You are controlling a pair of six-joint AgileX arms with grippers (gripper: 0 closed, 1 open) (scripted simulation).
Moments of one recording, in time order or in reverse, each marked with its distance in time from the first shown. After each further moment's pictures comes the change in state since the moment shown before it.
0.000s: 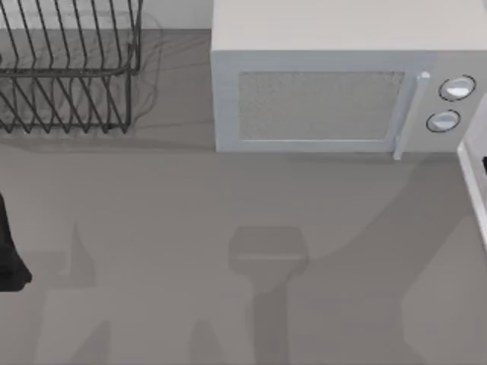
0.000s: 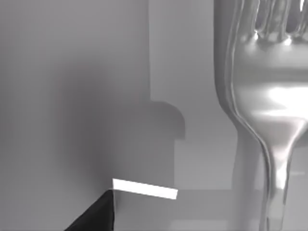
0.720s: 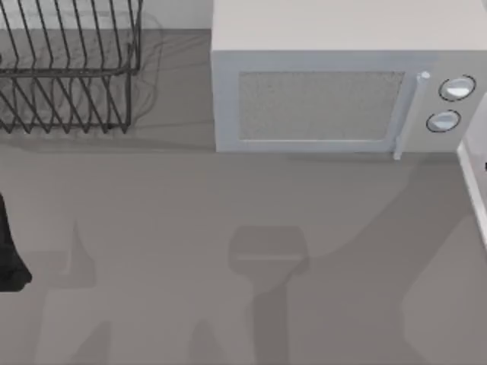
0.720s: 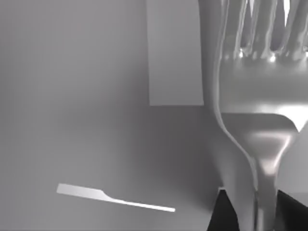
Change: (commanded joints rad) left arm 0.000 0.000 0.000 0.000 0.000 0.000; right arm 0.000 0.000 0.000 0.000 0.000 0.000
